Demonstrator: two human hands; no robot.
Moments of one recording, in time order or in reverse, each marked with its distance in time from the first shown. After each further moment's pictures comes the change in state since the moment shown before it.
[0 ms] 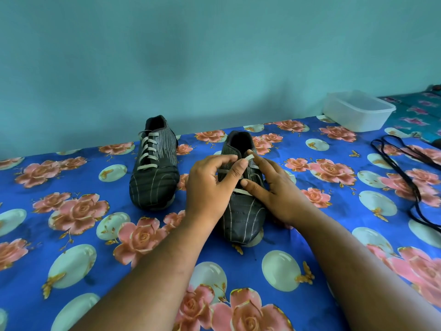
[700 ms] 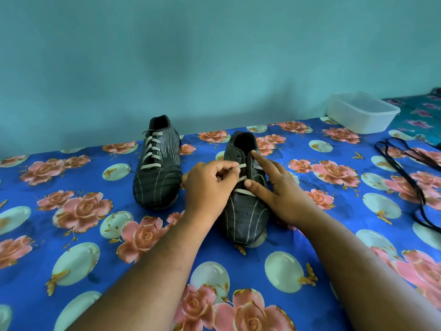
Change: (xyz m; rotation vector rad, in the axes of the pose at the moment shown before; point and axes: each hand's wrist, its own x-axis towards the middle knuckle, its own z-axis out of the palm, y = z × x) left_hand 0.003 -0.005 -0.004 0.089 -0.013 -0.059; right_hand -0.002 -0.005 -0.001 -0.016 0.001 0.025
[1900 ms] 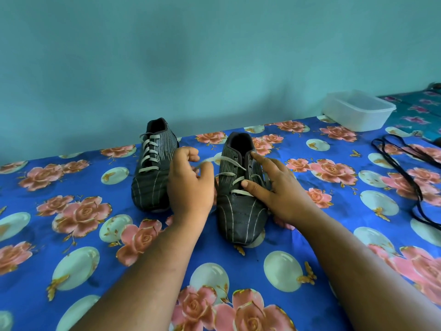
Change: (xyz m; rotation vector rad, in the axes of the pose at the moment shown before) left_hand 0.004 -0.002 -0.015 -0.005 0.285 -0.100; right_hand -0.002 -0.005 -0.002 -0.037 0.060 0.016
